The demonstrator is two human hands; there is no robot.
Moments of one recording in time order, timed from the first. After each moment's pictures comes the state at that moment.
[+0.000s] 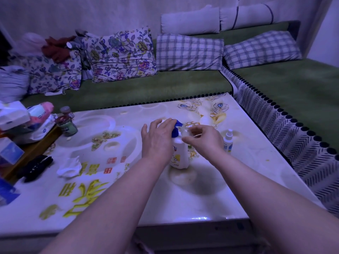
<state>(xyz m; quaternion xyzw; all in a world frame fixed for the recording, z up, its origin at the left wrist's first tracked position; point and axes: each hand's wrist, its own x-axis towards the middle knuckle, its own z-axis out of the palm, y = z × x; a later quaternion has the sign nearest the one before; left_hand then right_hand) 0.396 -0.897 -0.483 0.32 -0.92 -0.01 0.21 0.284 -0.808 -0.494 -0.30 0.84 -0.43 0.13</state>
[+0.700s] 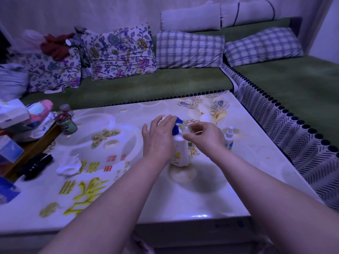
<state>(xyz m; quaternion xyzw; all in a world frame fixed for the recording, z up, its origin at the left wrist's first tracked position) 0.395 -0.893 -0.484 0.33 -0.92 -0.05 0.21 0.281 -0.808 -0.493 -0.30 0.84 -0.44 0.13</state>
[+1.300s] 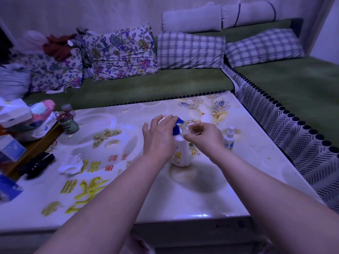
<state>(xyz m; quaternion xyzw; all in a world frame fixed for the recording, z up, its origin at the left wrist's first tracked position) 0.397 -0.894 -0.477 0.32 -0.92 -0.05 0.20 0.283 -0.812 -0.497 -0.28 0.83 -0.46 0.15</state>
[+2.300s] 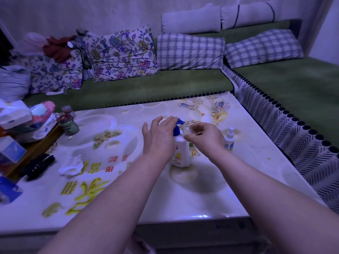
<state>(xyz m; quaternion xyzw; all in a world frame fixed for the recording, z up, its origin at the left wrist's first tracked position) 0.397 -0.893 -0.475 0.33 -0.93 -0.02 0.18 0.283 -0.814 -0.497 -0.27 0.83 -0.47 0.14</state>
